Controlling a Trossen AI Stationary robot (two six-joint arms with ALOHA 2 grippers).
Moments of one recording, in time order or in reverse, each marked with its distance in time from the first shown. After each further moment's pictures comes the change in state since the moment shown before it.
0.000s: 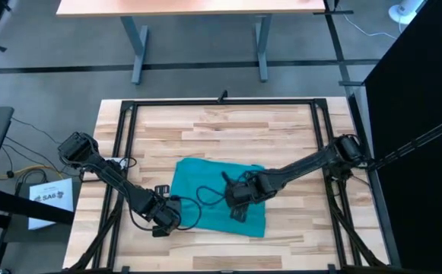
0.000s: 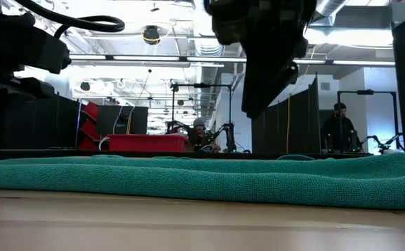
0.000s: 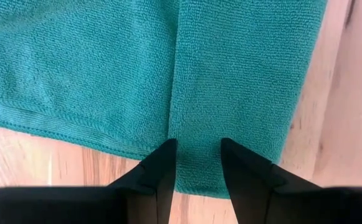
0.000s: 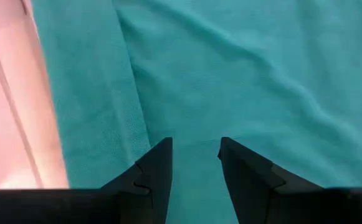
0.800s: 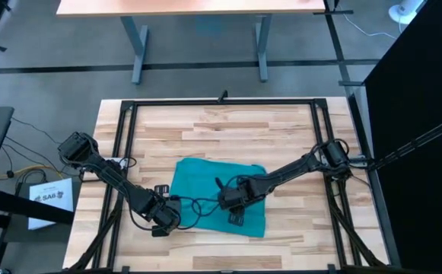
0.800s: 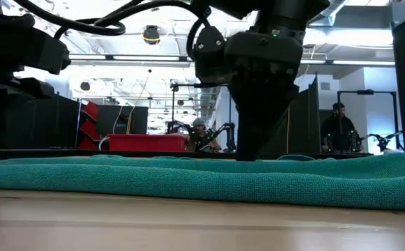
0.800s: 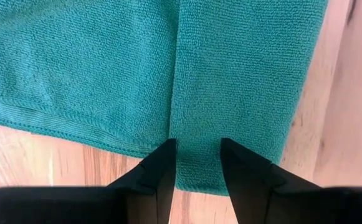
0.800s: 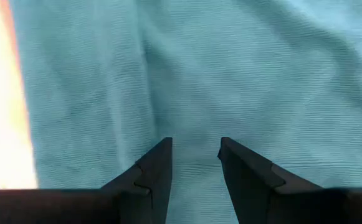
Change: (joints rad) left arm 0.002 0.000 0.000 -0.007 0.006 0.004; right arm -0.002 0.121 -0.001 0.079 -0.079 -0.084
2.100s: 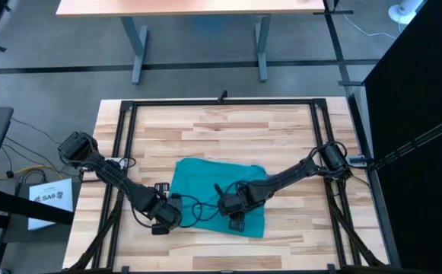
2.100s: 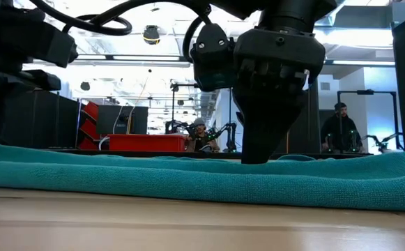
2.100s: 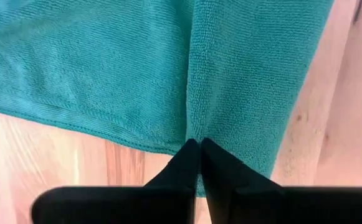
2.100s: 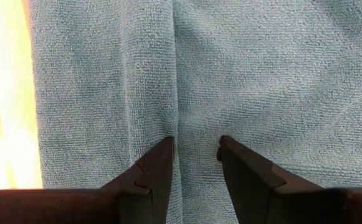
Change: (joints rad) left arm 0.043 0.000 0.056 -0.102 0.007 0.041; right arm 0.031 0.049 0.002 0.028 -0.035 -0.016
